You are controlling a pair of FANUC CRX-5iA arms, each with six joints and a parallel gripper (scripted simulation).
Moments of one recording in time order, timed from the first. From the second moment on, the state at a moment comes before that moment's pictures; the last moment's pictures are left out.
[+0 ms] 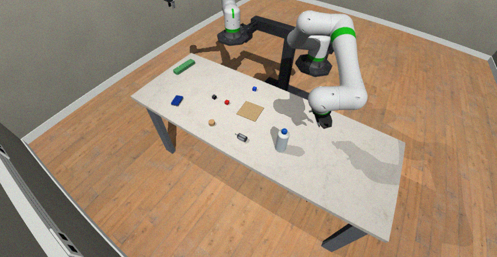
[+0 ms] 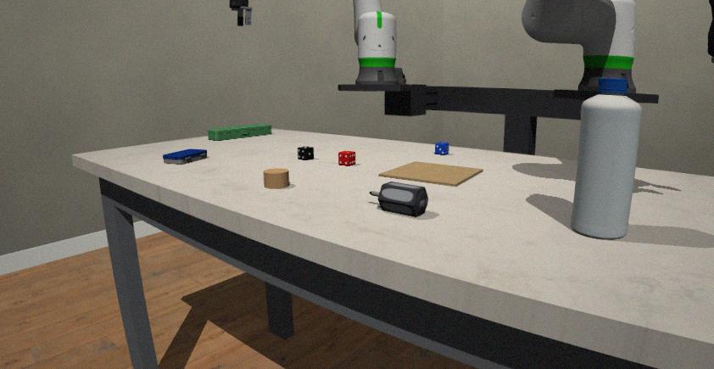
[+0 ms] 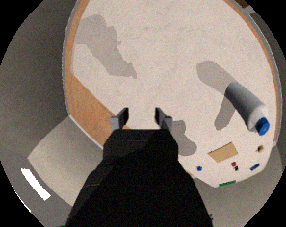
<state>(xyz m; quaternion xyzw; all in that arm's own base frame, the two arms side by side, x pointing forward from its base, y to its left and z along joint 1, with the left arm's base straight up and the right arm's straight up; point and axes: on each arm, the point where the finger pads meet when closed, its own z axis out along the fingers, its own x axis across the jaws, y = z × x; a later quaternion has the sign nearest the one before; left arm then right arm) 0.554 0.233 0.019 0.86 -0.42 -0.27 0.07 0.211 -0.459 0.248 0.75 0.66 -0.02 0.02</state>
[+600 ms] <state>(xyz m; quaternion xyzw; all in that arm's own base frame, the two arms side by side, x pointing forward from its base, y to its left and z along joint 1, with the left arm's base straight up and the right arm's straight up) 0.554 0.233 0.019 0.86 -0.42 -0.27 0.07 0.106 -0.477 0.267 0.93 0.37 -0.01 0.01</state>
